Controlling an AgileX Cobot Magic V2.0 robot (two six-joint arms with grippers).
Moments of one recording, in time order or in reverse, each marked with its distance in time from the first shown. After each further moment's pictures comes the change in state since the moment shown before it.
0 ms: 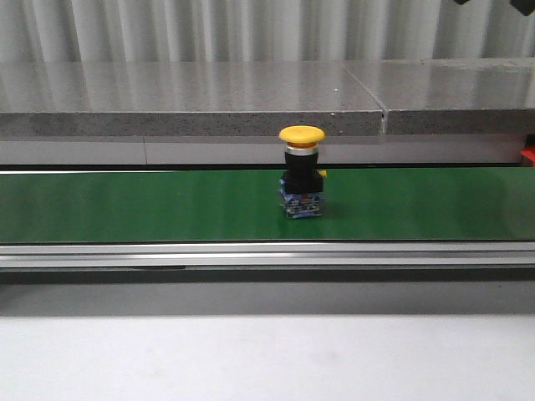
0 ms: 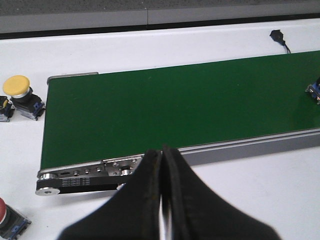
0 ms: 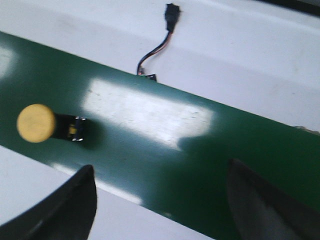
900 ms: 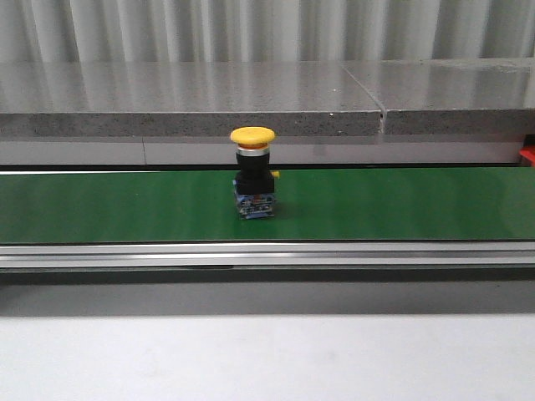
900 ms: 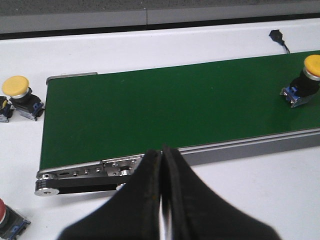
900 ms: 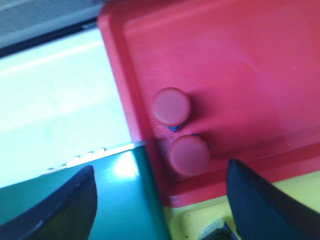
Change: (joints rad) left arm 0.000 0.000 0.000 0.000 0.000 0.000; right arm -0.600 0.159 0.000 -0.007 -0.193 0.007
